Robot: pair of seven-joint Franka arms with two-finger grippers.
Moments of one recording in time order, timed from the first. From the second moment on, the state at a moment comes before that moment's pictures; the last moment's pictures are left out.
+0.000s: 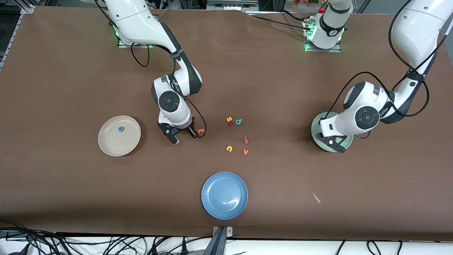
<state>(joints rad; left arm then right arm) 0.51 0.57 -0.67 -1.96 0.45 2.15 0.17 0.72 0.69 -0.17 -1.77 0.22 2.45 1.27</state>
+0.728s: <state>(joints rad) 0.53 0.57 -0.73 -1.87 0.40 2.05 0.20 0.66 0.69 -0.24 -1.65 0.22 2.16 1.00</state>
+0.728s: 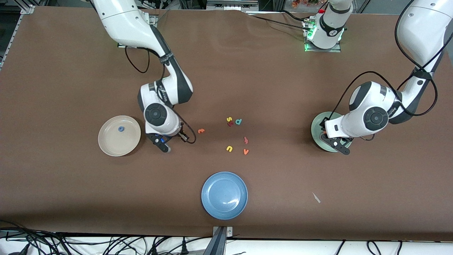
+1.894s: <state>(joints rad) 0.15 0.44 -0.50 -1.23 0.17 1.46 0.07 0.64 0.44 -0.55 -2.08 0.22 2.33 0.21</state>
